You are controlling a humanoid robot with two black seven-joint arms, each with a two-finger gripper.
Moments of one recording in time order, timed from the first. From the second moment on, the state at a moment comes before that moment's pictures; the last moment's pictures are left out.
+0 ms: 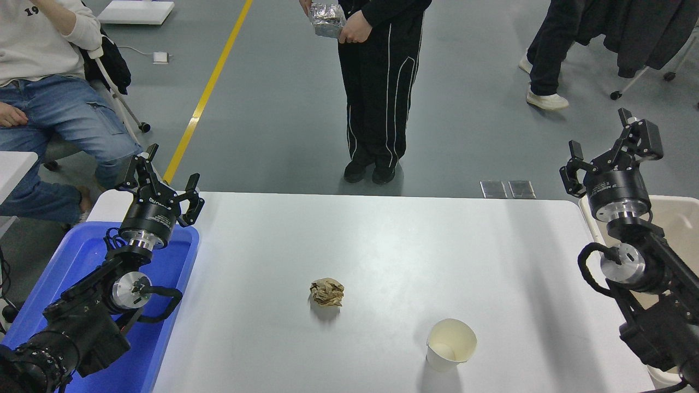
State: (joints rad) left arm -0.61 0.29 -0.84 -0.45 0.19 -0.47 -0.66; right arm 0.51 -0.31 1.26 0.86 -0.47 0.00 0.43
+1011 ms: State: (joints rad) left arm -0.61 0.29 -0.84 -0.45 0.19 -0.47 -0.66; right arm 0.52 -0.32 1.27 0.87 -0.47 0.03 0.44
